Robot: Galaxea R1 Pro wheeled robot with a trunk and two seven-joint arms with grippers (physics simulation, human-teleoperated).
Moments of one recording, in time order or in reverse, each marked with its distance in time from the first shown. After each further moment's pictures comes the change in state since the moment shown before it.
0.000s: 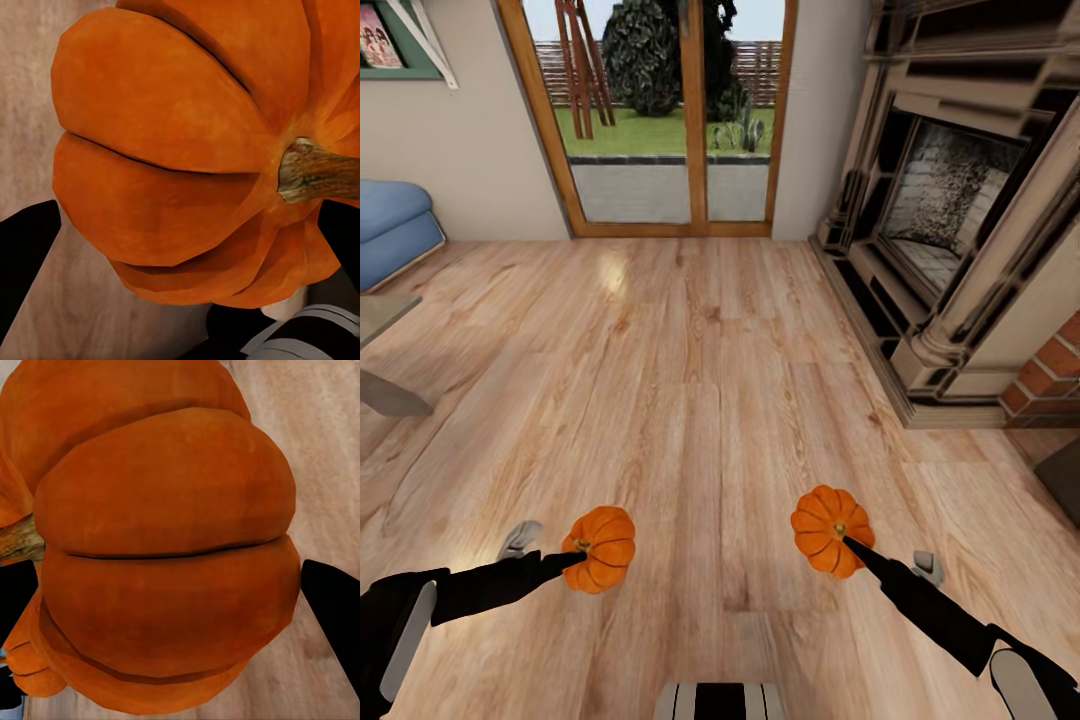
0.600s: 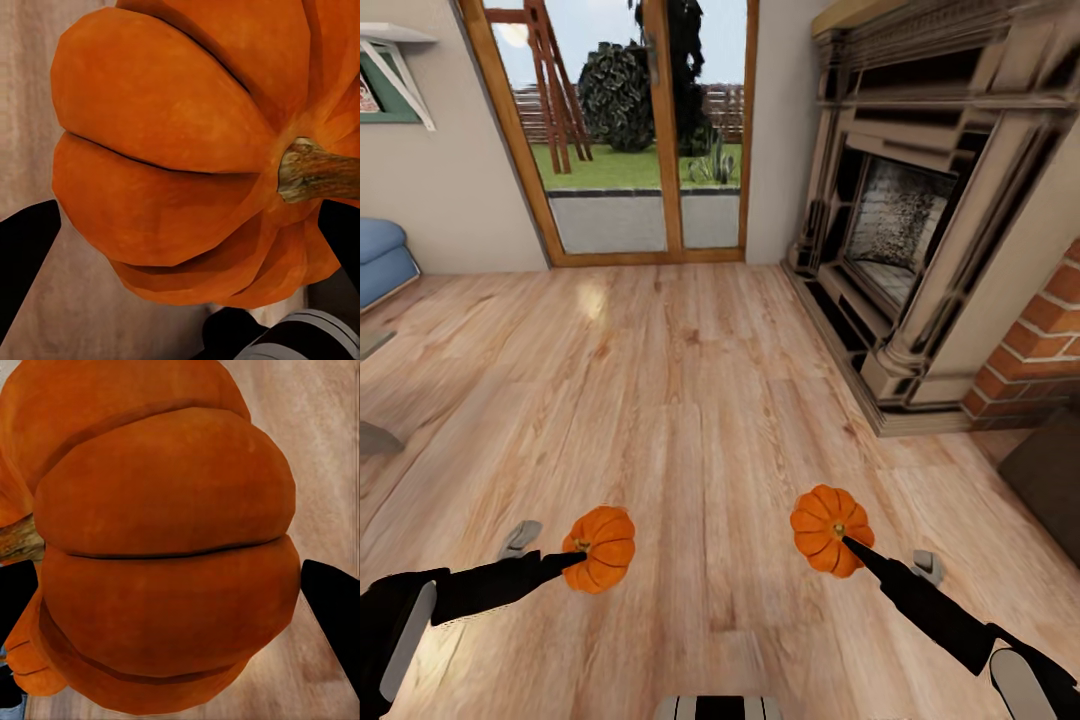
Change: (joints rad) left arm 0.000 0.001 0.000 0.000 -0.001 0.001 -0.004; right arm 0.000 -0.001 0.001 -0.003 0.001 0.002 0.001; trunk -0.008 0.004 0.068
